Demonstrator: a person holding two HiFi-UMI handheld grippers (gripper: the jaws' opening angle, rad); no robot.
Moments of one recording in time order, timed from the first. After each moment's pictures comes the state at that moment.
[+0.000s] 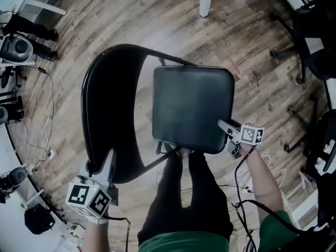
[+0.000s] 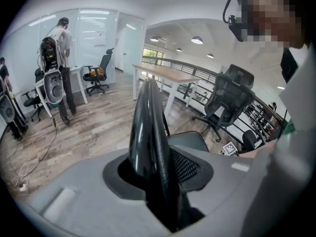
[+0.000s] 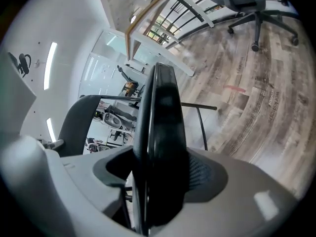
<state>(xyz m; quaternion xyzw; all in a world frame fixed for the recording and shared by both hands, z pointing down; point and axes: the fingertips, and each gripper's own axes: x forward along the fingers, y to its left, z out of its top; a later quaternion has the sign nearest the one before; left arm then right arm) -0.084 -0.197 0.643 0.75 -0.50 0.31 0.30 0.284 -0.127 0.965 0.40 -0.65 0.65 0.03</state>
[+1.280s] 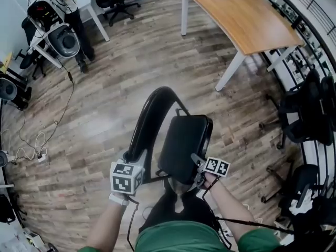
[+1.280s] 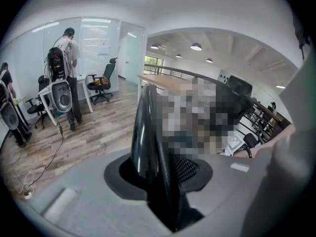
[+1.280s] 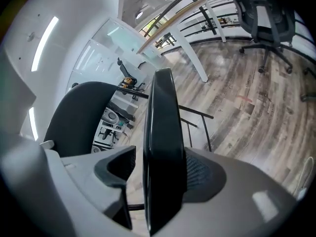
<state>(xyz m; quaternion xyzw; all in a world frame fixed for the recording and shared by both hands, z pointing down) -0.181 -0.212 0.540 0.76 -0.50 0.30 0.28 0.069 -0.178 0.766 0.47 -0.62 0.62 0.10</state>
